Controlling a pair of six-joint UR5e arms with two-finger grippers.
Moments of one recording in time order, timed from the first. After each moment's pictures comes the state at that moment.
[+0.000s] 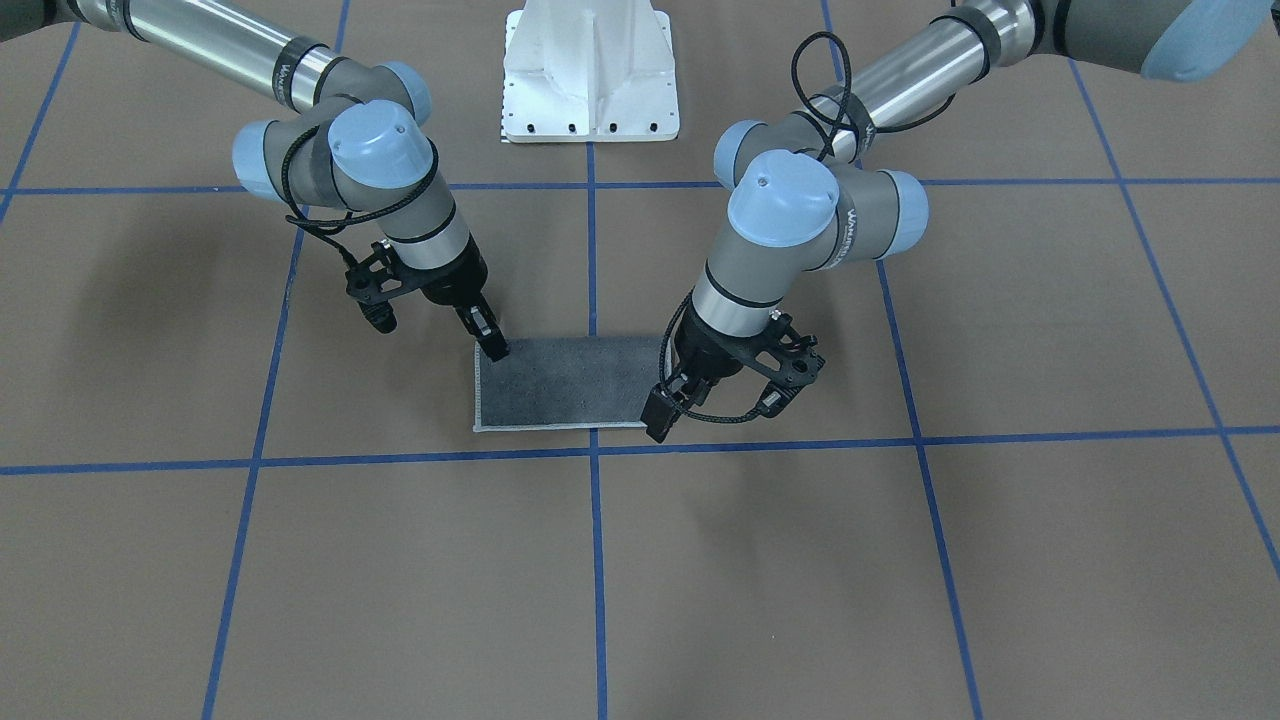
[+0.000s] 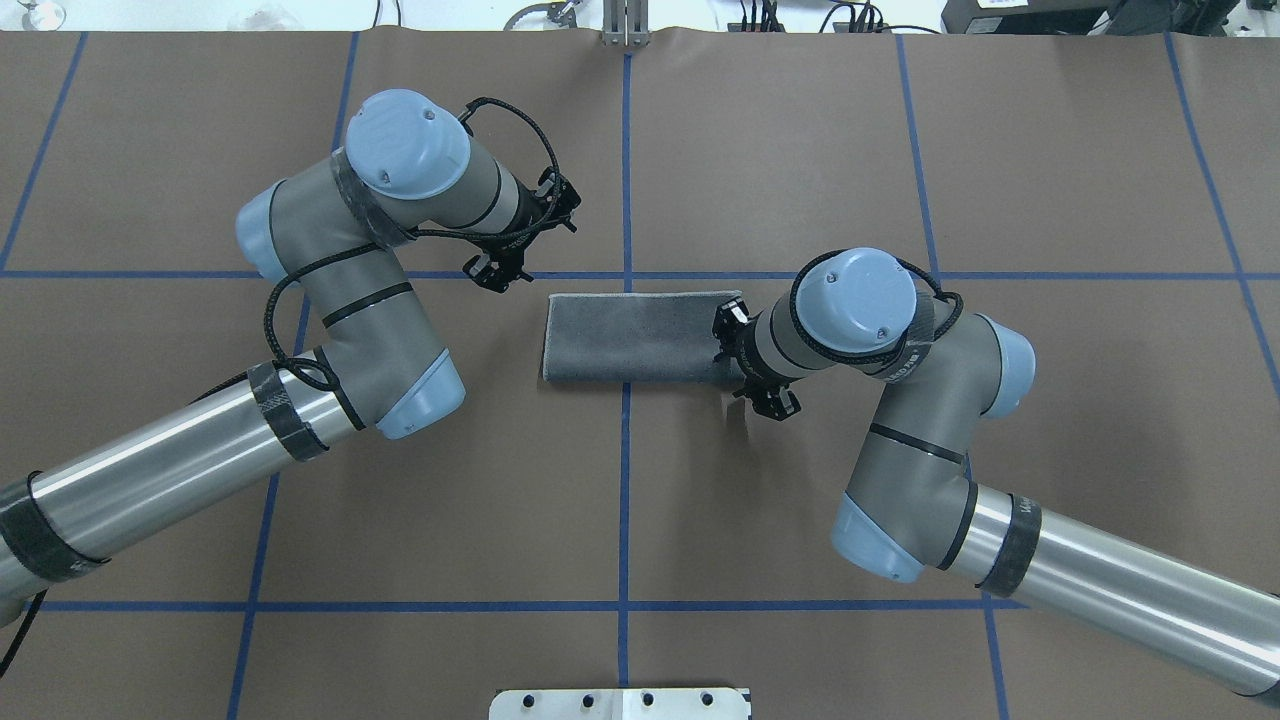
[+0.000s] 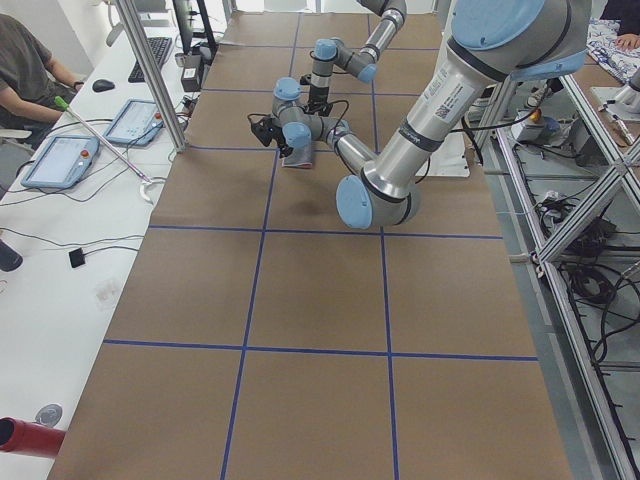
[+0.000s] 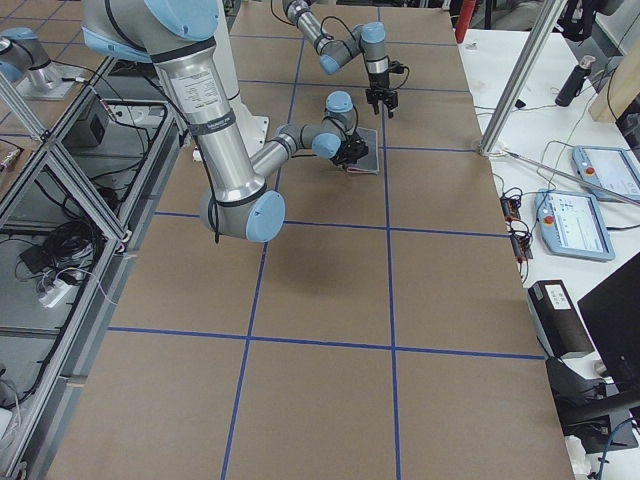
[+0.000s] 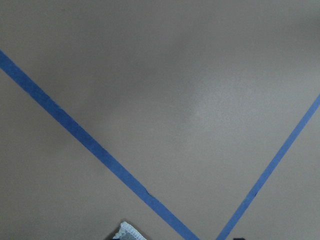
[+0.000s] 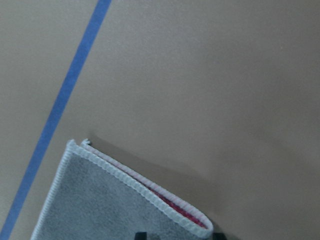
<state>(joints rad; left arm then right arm) -0.68 -2.34 -1.35 -2.04 -1.89 -1.98 0.53 -1.06 1.59 -1.17 1.84 2.32</state>
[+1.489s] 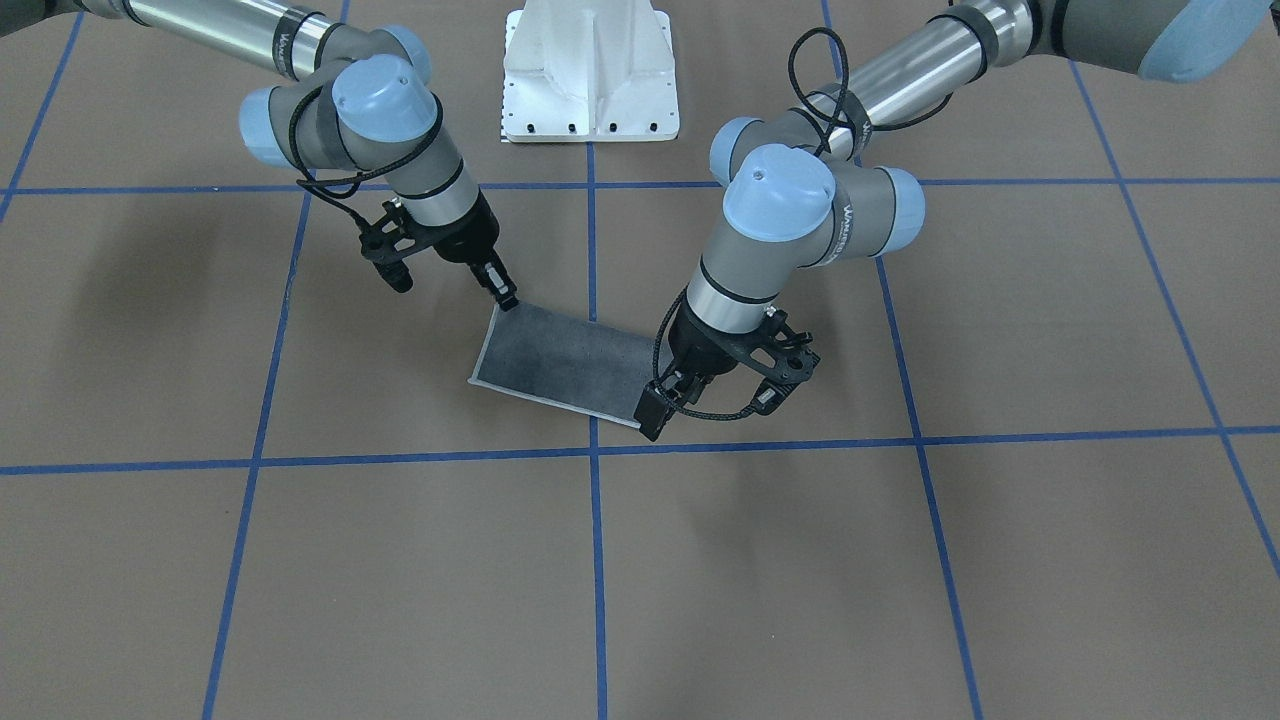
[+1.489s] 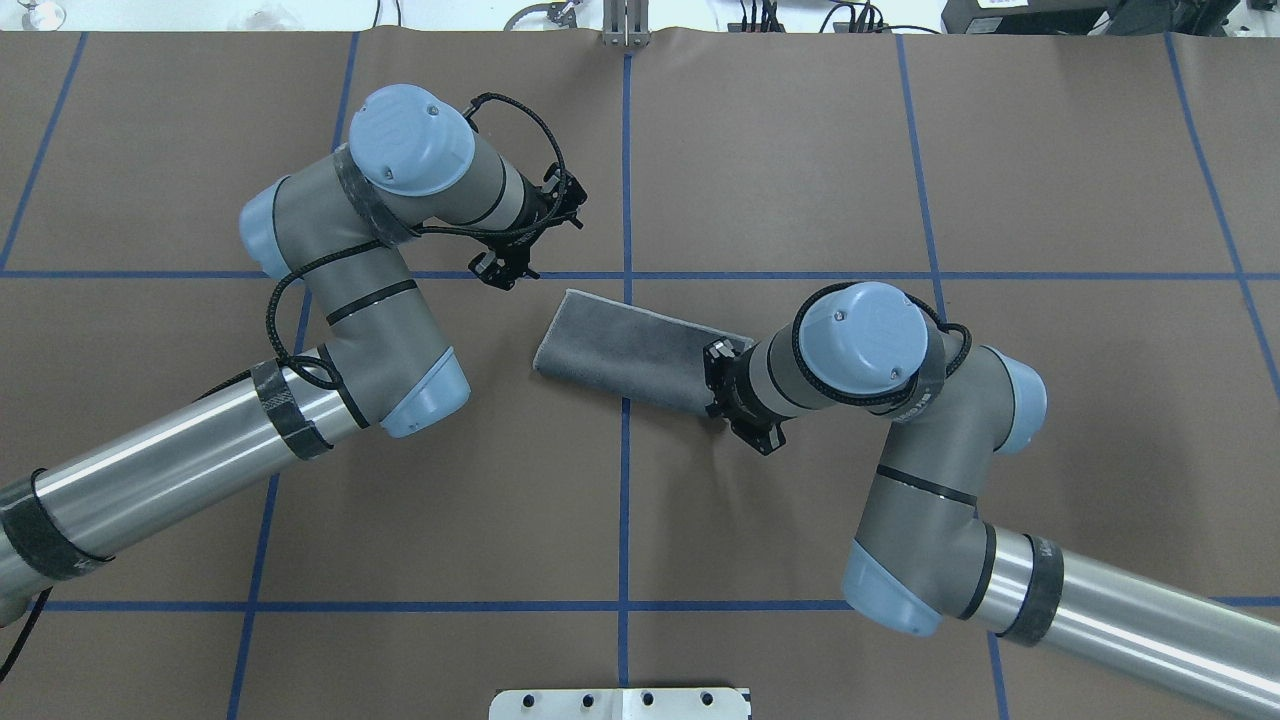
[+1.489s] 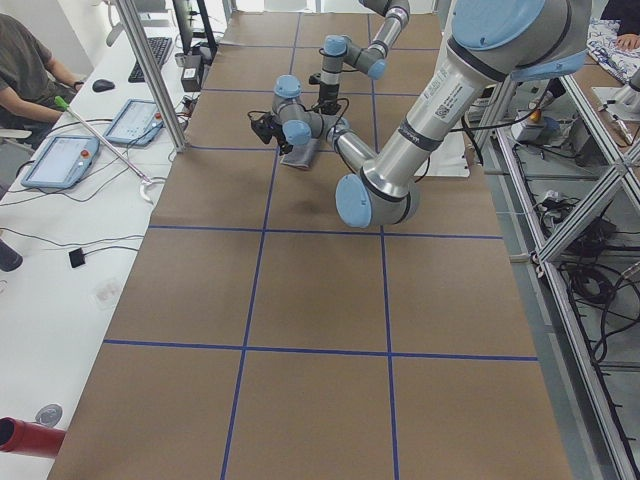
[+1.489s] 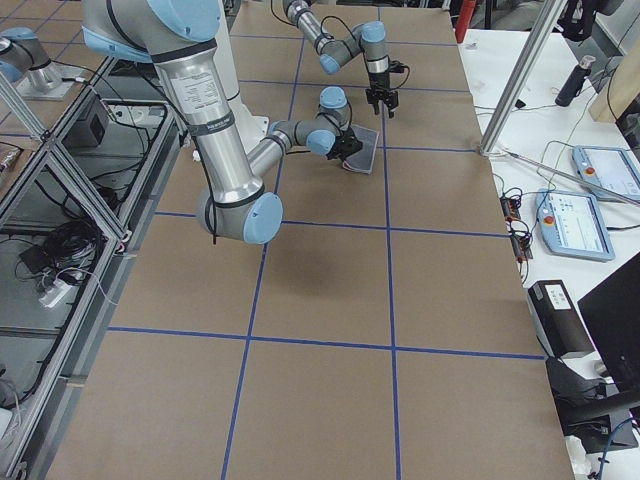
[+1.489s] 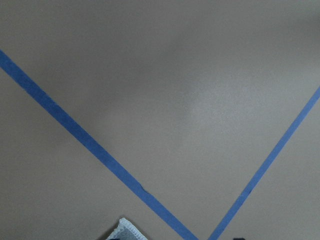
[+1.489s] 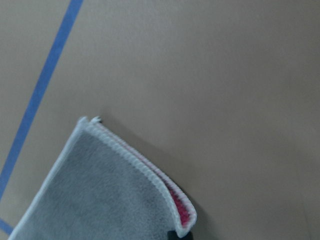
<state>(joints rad) -0.68 -2.35 -1.36 -2.04 -1.89 -1.98 0.46 -1.11 1.72 -1.19 1.85 2.34</state>
